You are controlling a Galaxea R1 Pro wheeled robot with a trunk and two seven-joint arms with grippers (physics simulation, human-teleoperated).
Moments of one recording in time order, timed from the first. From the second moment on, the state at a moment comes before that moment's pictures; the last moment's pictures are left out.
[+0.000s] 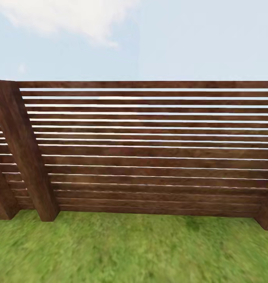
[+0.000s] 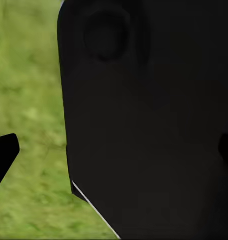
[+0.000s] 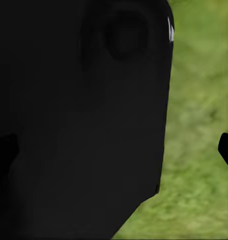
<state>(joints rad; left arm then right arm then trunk) 0.00 0.00 0.00 0.00 0.00 0.00 0.00 0.00 0.00 0.00 0.00 0.00 0.00 0.00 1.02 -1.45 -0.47</state>
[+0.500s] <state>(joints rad) 0.01 0.03 0.01 -0.05 0.06 0.03 0.02 -0.06 0.03 0.06 -0.07 0.02 0.06 0.00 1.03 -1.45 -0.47</state>
